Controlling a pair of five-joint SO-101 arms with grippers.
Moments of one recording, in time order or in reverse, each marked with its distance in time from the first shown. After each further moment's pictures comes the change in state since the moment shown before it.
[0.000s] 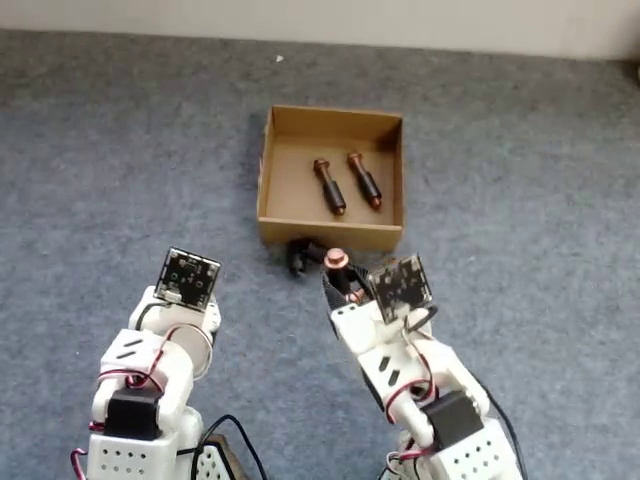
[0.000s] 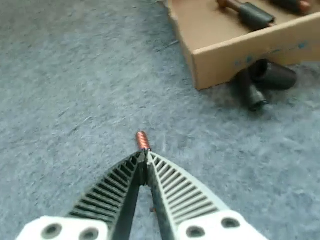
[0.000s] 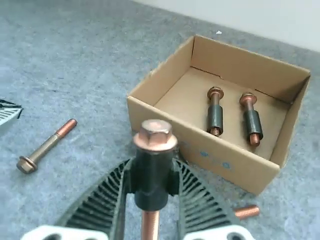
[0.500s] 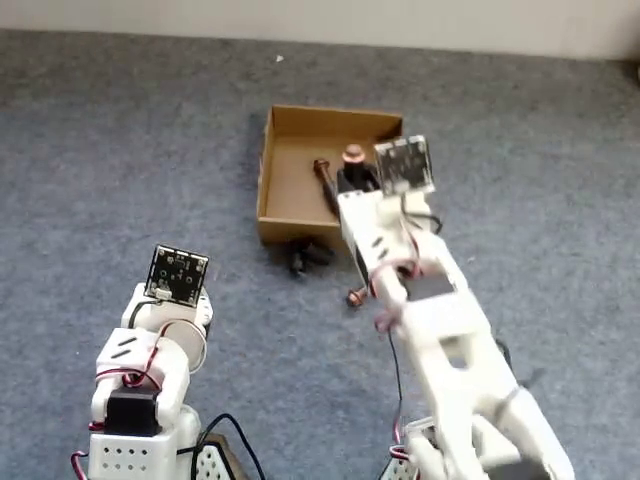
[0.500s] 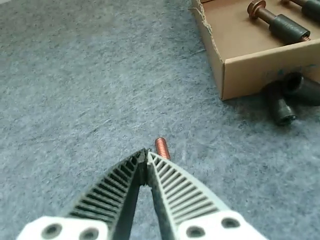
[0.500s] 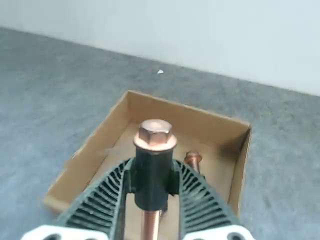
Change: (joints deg) left arm -3.7 0.0 2.0 -4.4 0.0; right arm 10.9 62.4 -30.9 -34.0 0.0
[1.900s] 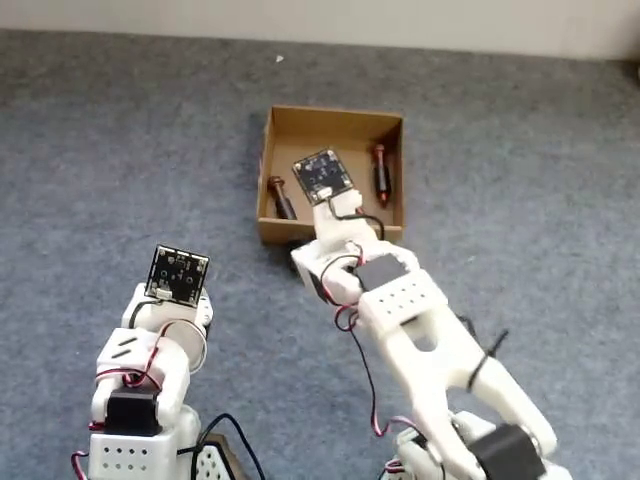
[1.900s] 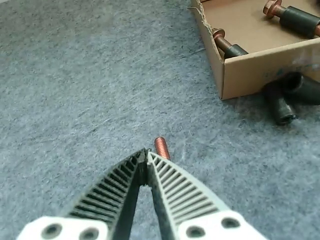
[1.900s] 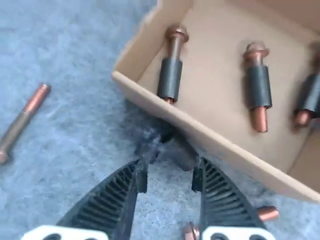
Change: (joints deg) left arm 0.0 0.0 0.2 -0.1 -0.2; right arm -12.0 10.3 -11.1 32.8 -0.1
